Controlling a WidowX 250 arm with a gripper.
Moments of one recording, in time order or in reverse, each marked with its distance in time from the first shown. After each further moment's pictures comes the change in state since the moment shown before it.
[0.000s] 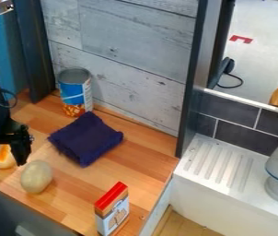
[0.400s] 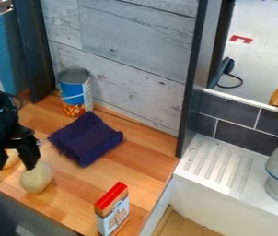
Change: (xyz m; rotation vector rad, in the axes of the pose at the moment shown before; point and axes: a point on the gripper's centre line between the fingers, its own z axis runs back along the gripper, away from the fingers) arm -0.002 -0.014 -0.009 -0.099 0.013 -0.051
